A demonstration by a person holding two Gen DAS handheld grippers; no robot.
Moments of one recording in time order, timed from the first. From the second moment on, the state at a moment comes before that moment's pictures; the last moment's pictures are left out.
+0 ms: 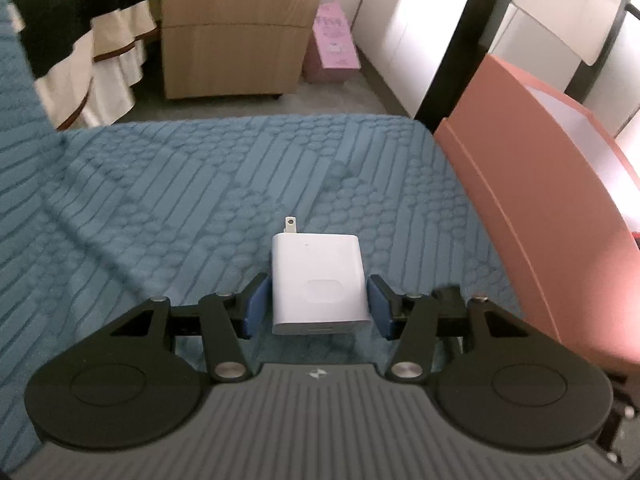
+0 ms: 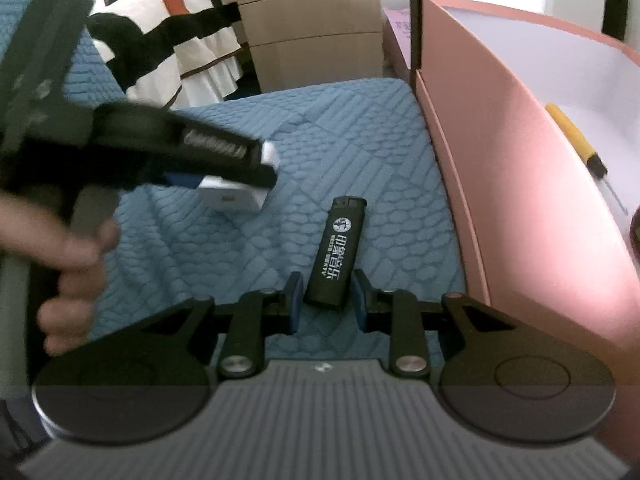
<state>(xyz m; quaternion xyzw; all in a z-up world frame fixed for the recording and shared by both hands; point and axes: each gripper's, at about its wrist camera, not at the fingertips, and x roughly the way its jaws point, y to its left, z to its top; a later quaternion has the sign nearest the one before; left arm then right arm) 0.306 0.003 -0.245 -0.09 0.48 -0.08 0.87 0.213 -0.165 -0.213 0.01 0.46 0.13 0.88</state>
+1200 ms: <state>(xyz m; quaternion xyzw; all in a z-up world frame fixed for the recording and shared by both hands) 0.168 0.007 -0.225 -0.16 0.48 0.02 0.86 0.151 -0.163 -0.205 0.00 0.51 0.21 0.83</state>
